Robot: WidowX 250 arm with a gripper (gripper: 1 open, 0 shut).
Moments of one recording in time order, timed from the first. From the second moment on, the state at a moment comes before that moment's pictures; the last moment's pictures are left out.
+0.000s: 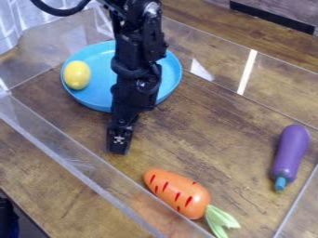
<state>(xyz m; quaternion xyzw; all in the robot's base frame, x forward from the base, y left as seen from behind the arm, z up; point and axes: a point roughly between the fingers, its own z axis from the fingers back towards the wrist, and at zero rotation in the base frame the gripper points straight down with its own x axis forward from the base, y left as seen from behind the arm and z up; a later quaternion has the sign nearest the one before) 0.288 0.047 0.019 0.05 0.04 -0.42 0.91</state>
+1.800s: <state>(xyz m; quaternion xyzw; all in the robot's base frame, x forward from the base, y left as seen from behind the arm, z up) 0.314 -0.013 0.019 0.04 0.02 -0.48 0.87</state>
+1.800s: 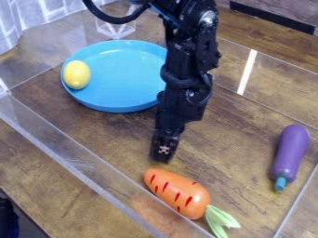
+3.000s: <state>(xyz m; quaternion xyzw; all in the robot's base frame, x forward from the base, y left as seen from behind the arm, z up) 0.320 -0.048 0.020 0.01 0.03 -0.50 0.87</state>
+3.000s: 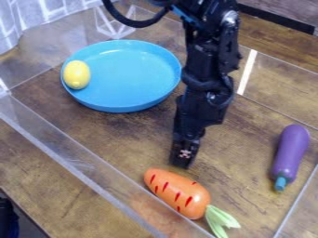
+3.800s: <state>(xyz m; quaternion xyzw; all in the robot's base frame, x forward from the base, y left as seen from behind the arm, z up) 0.317 -0.045 0.019 -0.01 0.03 -0.43 0.90</state>
